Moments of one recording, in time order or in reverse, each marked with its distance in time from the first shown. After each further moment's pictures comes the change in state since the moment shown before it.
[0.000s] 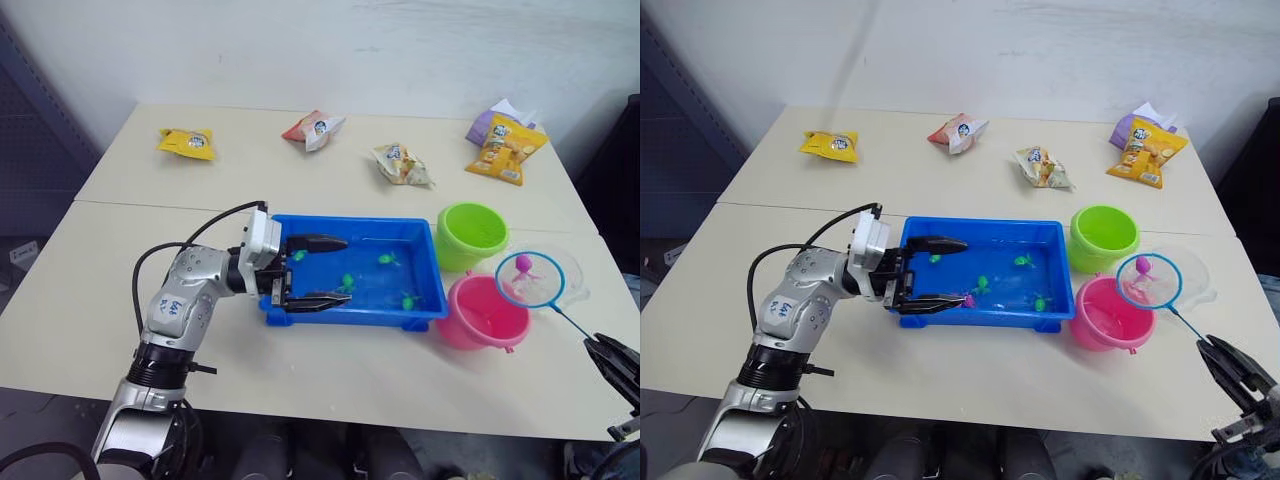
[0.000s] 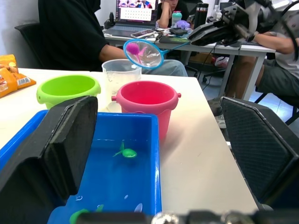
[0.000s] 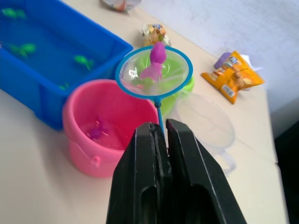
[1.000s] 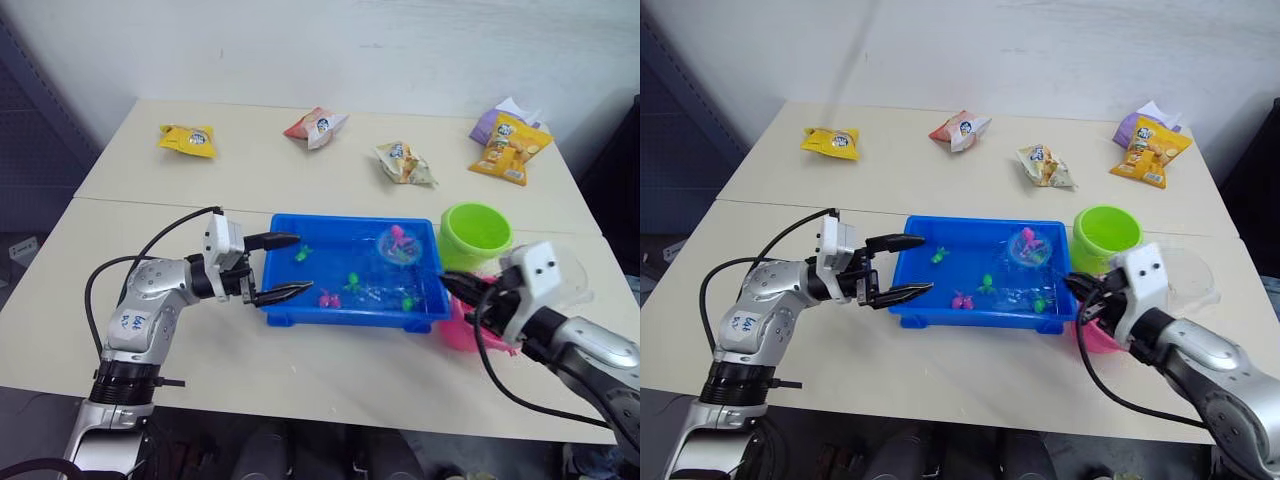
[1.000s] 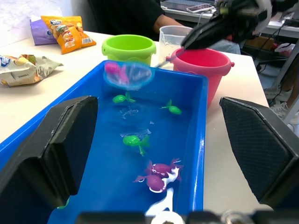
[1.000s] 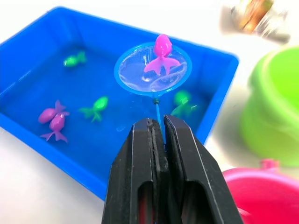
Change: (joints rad) left arm 0.109 0.121 0.104 -0.015 0.029 -0.016 0.099; right arm -0.572 -0.309 0.473 -0.263 0.454 1.008 -0.523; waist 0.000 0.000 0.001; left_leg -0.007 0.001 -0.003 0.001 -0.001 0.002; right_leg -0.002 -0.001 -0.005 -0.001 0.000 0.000
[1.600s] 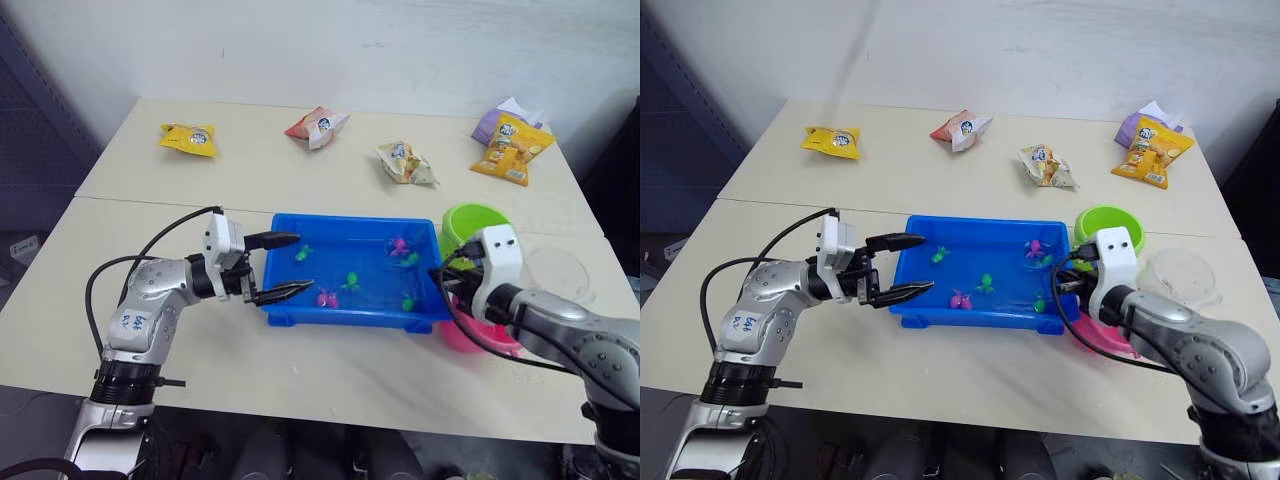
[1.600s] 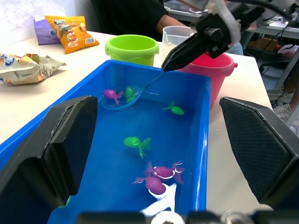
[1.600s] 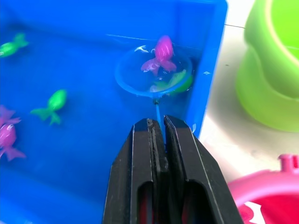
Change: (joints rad) left arm -0.001 -0.007 0.000 0.002 0.001 -0.003 0.019; right arm -0.296 0.031 0.193 0.175 0.187 0.302 -0.413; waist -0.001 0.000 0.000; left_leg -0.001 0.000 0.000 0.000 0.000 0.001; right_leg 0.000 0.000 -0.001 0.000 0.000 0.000
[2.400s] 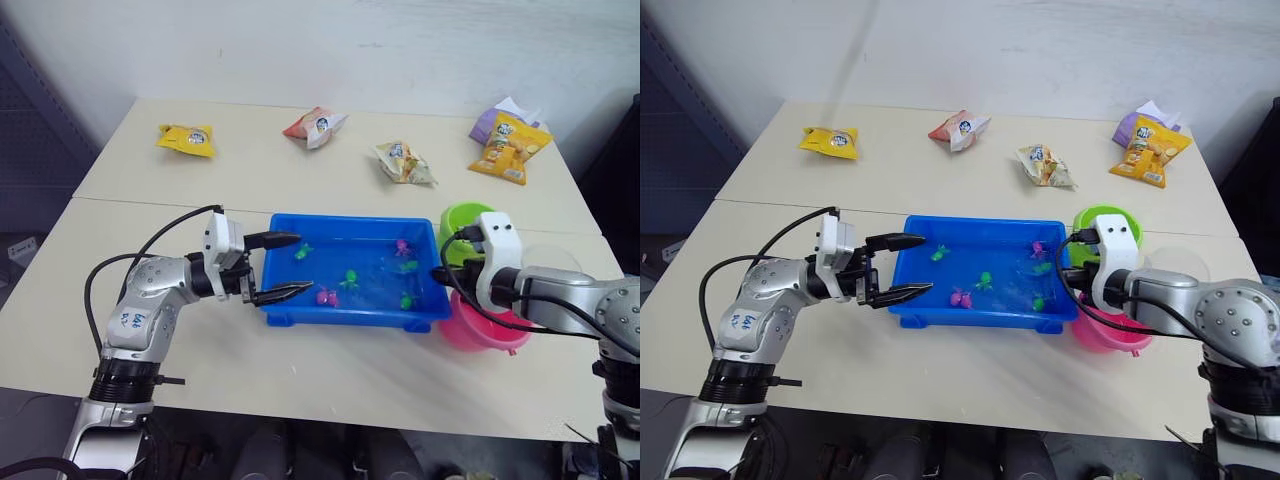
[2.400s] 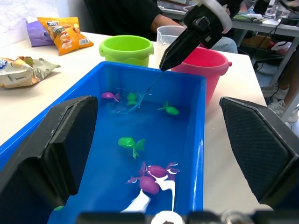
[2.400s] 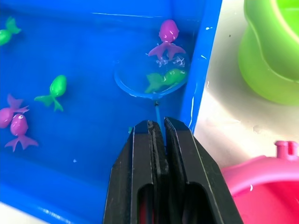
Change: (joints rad) left arm -0.009 0.005 0.000 0.002 0.000 0.000 -0.017; right arm -0.262 -0.041 -0.005 0.241 0.426 0.271 -0.378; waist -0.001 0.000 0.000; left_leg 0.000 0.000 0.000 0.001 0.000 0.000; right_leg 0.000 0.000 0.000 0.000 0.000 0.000
